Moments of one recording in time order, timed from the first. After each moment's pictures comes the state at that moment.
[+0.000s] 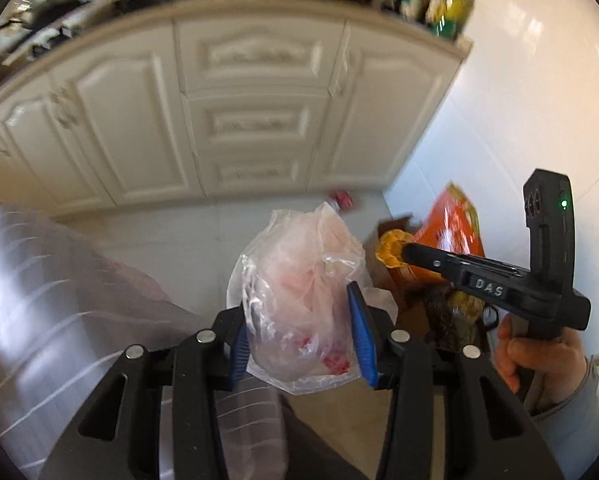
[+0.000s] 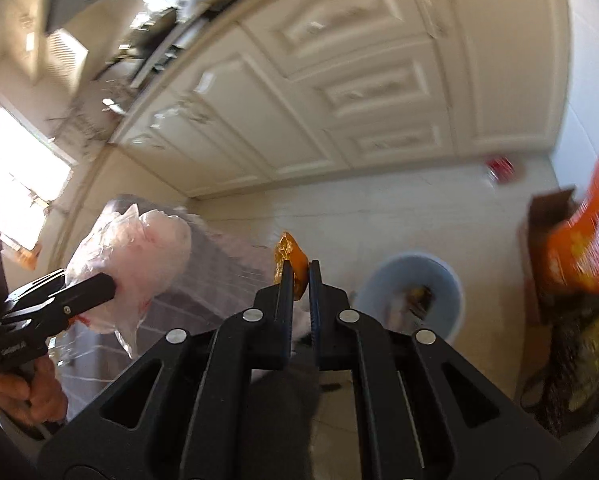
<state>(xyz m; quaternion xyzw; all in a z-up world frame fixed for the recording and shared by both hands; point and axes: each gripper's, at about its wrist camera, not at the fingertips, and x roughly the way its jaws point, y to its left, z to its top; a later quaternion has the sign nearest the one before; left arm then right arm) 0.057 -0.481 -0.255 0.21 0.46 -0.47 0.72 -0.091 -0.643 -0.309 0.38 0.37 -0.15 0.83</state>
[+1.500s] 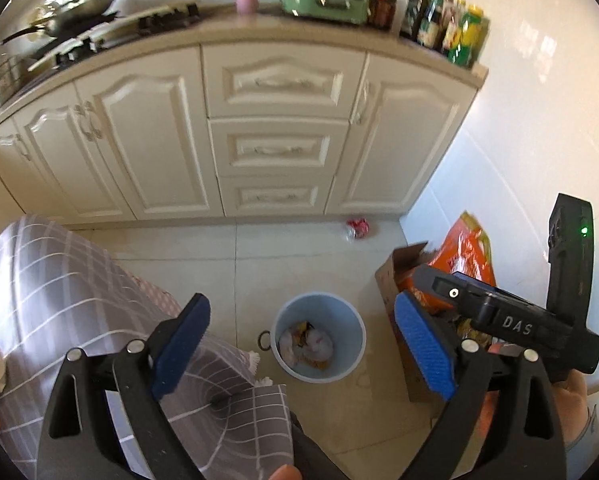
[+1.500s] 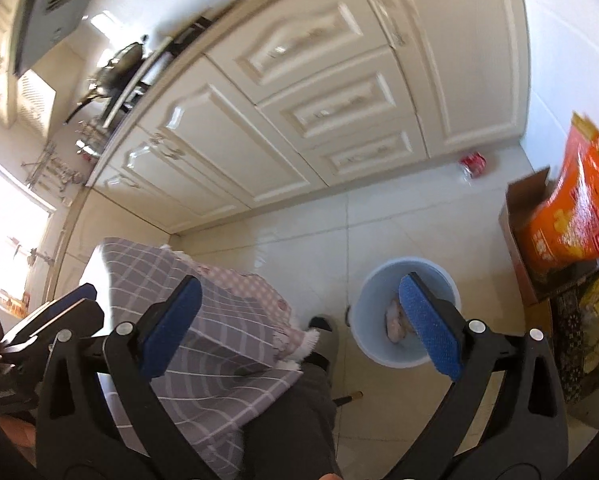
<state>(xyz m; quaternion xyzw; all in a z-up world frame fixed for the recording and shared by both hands) 0.071 -0.466 -0.210 0.17 0.42 -0.45 0.77 -0.085 -0.614 -0.252 0.39 0.31 -0.20 0.84</state>
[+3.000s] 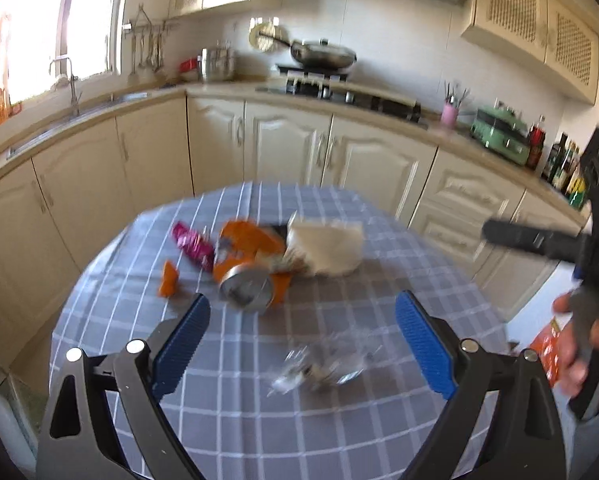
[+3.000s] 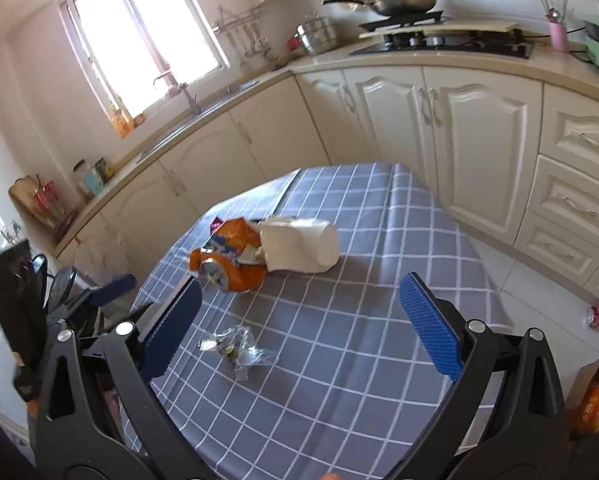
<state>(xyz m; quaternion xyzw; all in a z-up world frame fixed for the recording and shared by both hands) 0.108 -0.064 -0.159 0.03 0.34 -0.22 0.91 0.079 -0.298 -0.133 0.16 0.35 0.11 0.92</state>
